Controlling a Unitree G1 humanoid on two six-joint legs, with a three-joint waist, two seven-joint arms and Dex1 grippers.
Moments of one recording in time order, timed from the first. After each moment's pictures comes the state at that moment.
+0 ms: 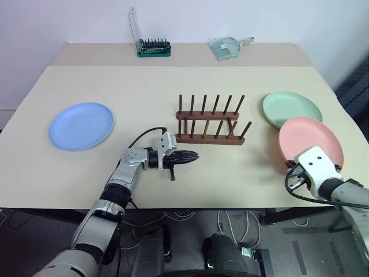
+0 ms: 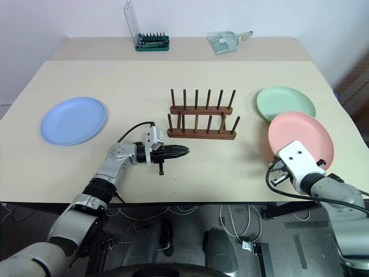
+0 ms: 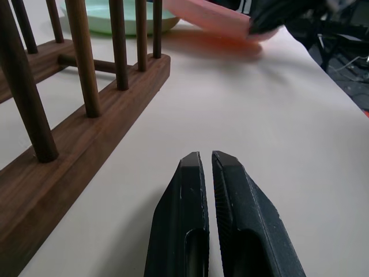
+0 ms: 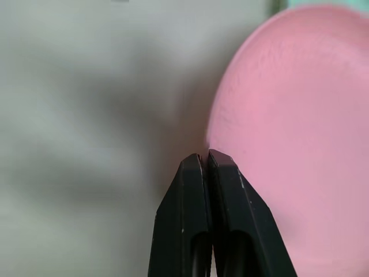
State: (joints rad) left arm -0.60 0.24 -0.19 0.66 -0.22 -0.20 -1.20; right arm 0.21 -0.81 -0.33 -0.56 0.12 0.67 0.55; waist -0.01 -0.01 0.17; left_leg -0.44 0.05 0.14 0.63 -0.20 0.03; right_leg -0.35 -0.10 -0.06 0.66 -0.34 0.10
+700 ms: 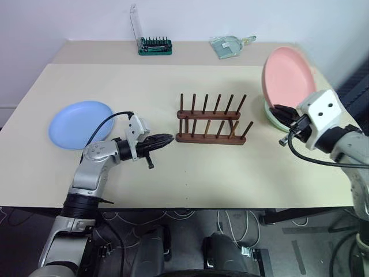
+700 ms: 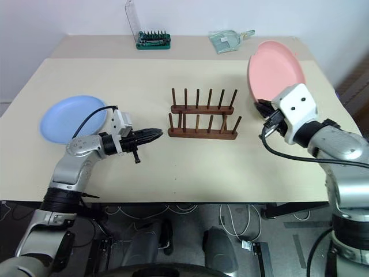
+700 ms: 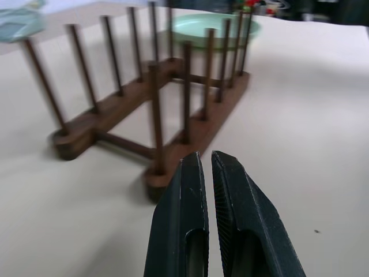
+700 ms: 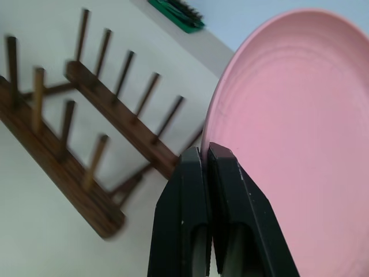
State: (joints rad) left arm -0.45 0.45 -0.02 0.09 -0.30 0.23 -0.99; right arm -0.27 -0.77 -0.27 -0.44 0.30 0.55 0.65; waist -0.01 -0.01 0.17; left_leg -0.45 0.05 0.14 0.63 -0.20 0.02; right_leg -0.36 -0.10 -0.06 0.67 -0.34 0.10
